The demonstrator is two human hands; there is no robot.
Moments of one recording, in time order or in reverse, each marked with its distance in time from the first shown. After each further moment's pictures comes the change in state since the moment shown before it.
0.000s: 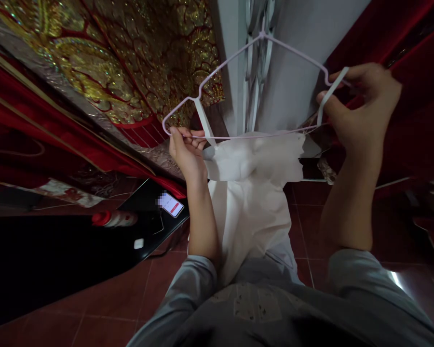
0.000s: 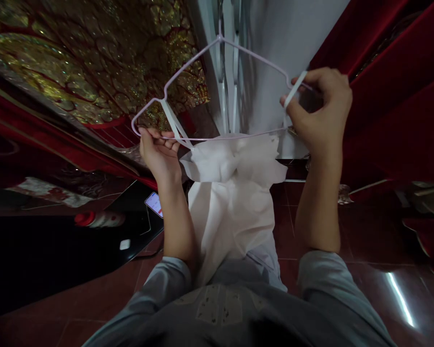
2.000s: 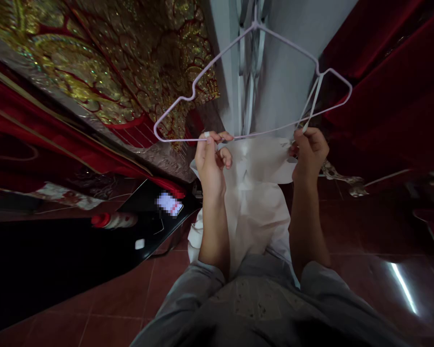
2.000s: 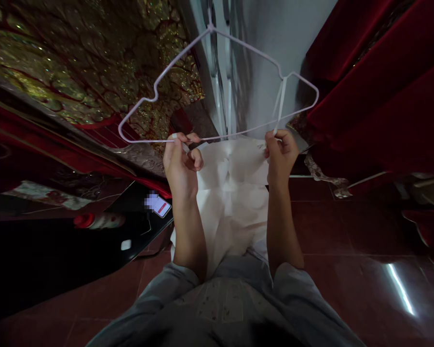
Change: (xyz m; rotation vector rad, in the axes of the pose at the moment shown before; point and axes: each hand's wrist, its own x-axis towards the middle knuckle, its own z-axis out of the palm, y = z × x) left_hand -0.071 0.005 0.023 -0.092 -0.294 -0.126; right_hand -0.100 -0.005 0.082 0.561 0.403 0.483
